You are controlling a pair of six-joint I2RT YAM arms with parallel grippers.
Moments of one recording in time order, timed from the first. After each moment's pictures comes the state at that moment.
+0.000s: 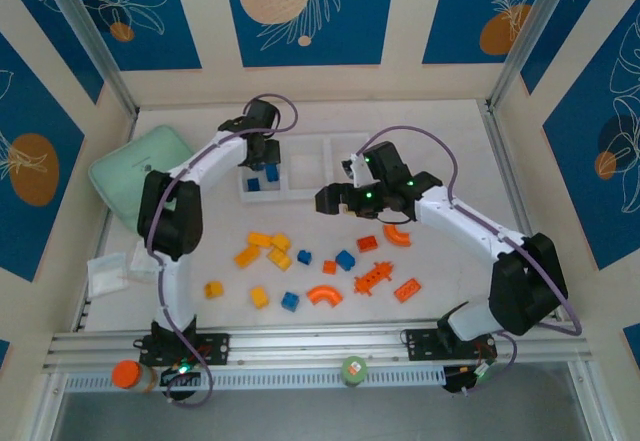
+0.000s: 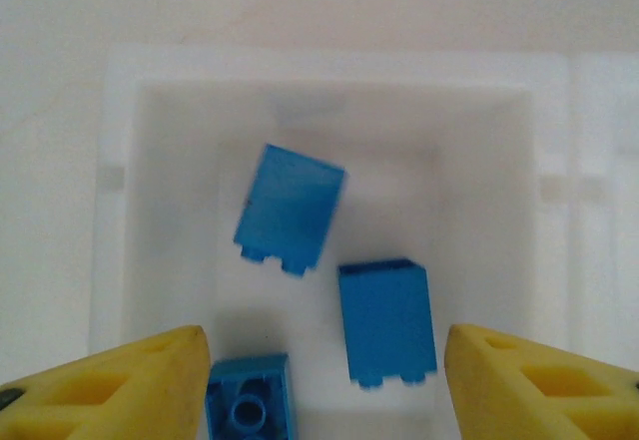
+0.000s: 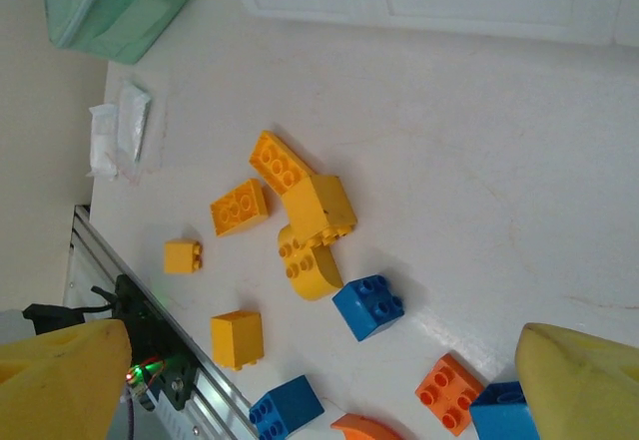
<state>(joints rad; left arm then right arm) -0.38 2.02 1.68 -0.73 -0.20 -0.41 0.54 1.42 1.07 -0.52 -0.52 0.53</state>
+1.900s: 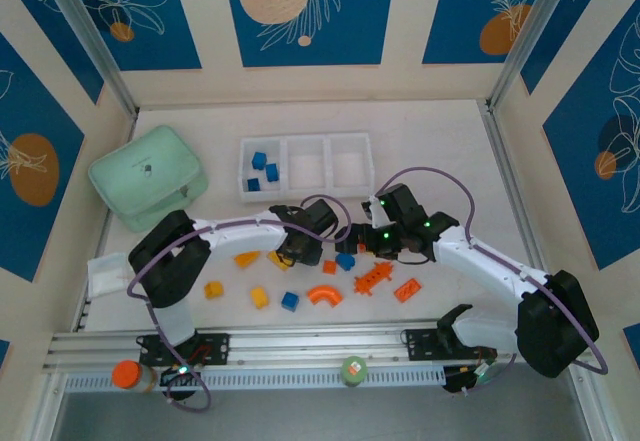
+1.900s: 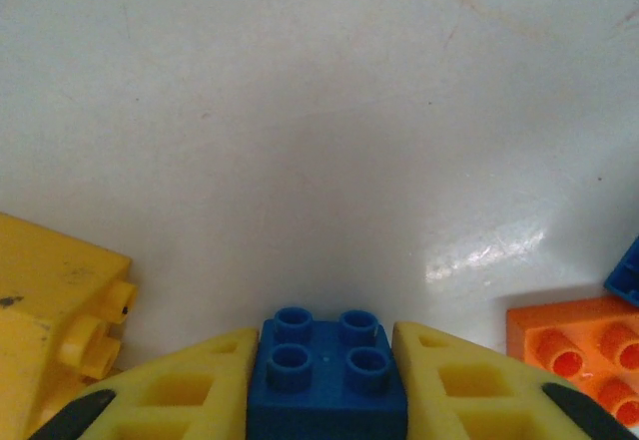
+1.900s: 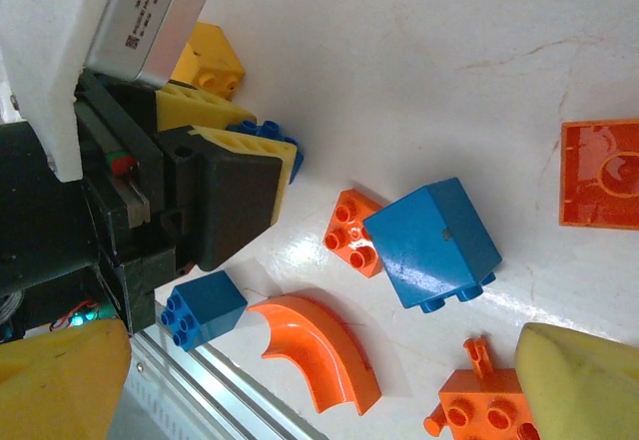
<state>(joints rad) -0.94 1.77 1.11 -0.66 -0.10 -0.63 0.57 1.19 0.71 -0.52 -0.46 0.61</state>
